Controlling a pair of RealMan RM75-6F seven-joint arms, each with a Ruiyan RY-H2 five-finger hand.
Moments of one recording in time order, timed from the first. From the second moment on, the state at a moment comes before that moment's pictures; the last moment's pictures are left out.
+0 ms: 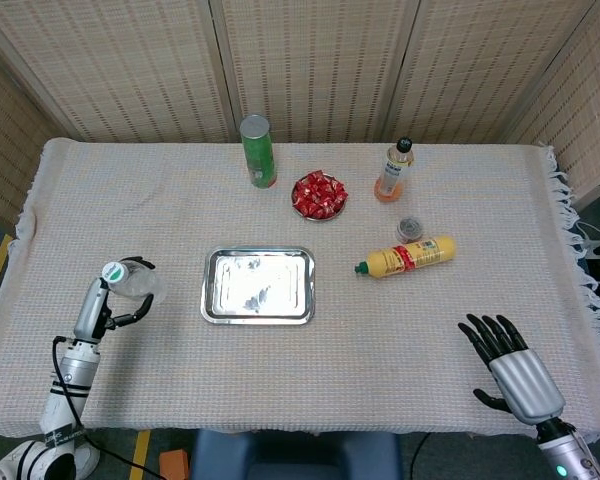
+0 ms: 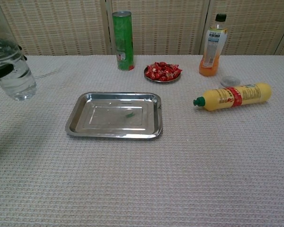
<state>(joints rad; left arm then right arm) -0.38 -1.46 -0.21 -1.40 1.47 1.33 -0.79 0.11 -1.13 -0.10 -1.62 -1.72 1.41 -0.13</state>
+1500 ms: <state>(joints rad) -0.65 -2.00 -0.24 -0.90 1.40 1.13 -0.72 0.11 -1.11 -0.12 -1.62 -1.74 1.39 -0.12</state>
